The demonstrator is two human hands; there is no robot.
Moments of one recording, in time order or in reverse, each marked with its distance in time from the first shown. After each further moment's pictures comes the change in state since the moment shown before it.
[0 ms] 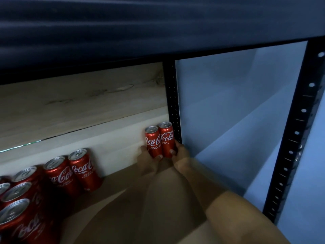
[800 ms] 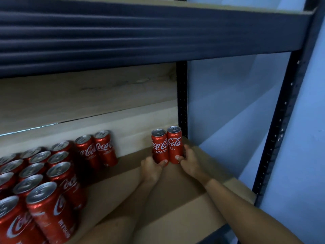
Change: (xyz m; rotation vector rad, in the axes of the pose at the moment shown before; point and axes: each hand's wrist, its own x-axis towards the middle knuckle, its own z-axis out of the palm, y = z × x) left_hand -0.098 -0.015 -0.059 -0.036 -0.111 -0.057; right_hand -0.104 -0.002 -0.020 -0.126 -0.144 -0.101
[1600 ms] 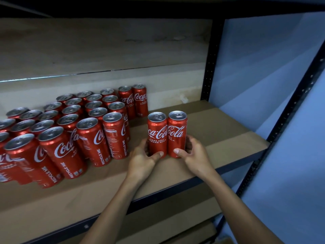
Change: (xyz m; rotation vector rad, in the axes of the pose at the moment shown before) left_hand -0.158 -0.098 -0.150 -0.243 -0.054 0.070; right_hand -0.200 -0.048 0.094 -0.053 -0.055 -0.015
